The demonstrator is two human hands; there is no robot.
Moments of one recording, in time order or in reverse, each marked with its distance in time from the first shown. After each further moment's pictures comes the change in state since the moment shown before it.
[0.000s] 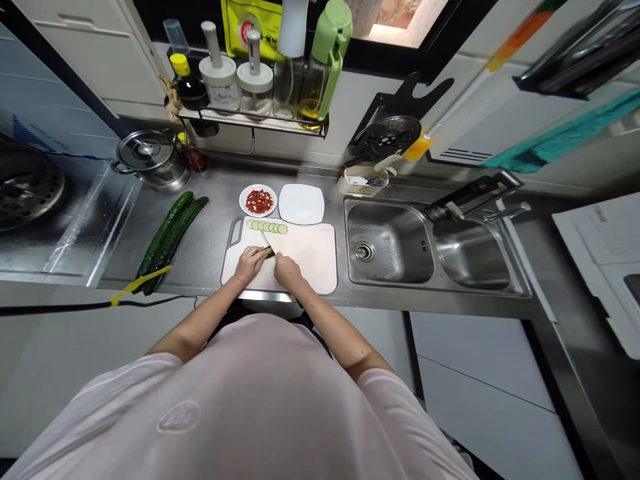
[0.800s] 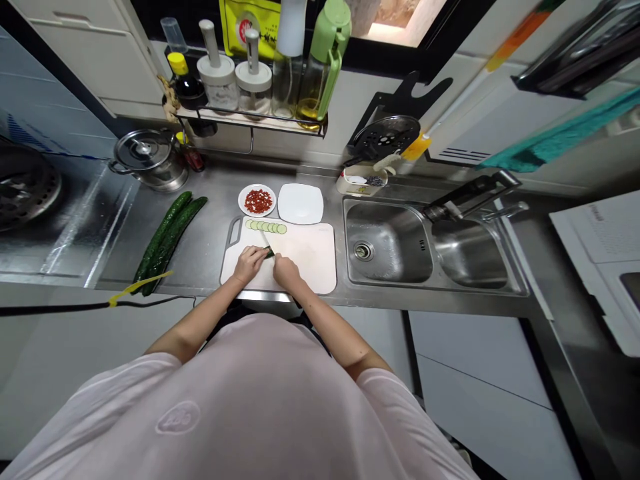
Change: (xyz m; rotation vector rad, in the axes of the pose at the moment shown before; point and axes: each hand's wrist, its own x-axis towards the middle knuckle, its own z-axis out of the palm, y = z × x) left_hand 0.002 0.000 0.000 -0.012 -0.007 -0.005; right_hand 0.001 0.002 0.006 0.013 0.021 -0.003
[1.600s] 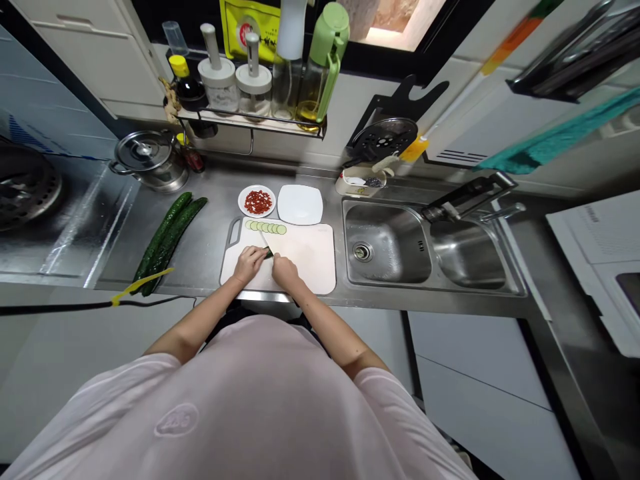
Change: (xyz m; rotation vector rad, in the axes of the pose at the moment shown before) left_hand 0.002 0.003 -0.002 -0.010 0.002 -0.023; right_hand 0.002 -0.006 -0.004 -0.021 -0.037 0.012
